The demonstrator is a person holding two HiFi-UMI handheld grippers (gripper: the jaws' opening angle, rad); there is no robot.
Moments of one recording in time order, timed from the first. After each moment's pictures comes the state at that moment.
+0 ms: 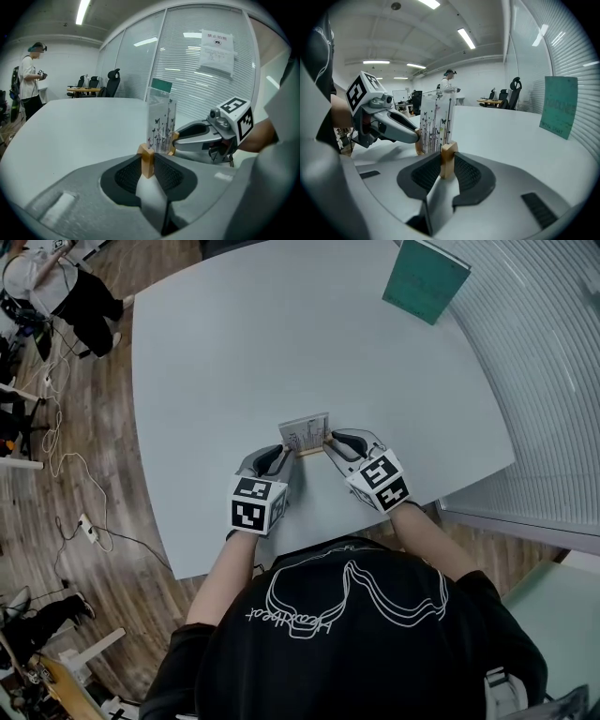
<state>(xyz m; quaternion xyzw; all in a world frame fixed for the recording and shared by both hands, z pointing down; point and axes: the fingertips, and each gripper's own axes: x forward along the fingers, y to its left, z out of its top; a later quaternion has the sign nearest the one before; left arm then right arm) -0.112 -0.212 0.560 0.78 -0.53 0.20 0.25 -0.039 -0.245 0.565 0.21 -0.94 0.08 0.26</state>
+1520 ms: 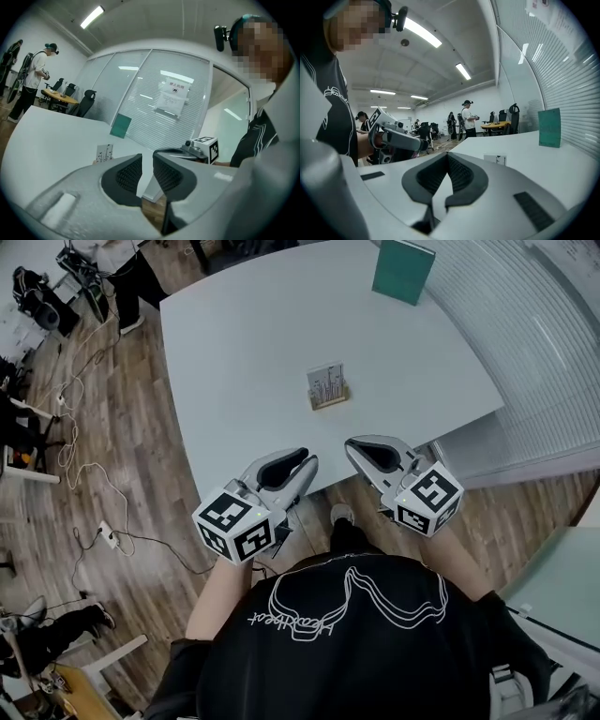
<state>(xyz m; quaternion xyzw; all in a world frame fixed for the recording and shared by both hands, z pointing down) -0.078 -0.026 0.352 0.89 -0.39 0.02 0.22 -0.026 -0.051 0.368 0.21 -0.97 0.09 0.08</state>
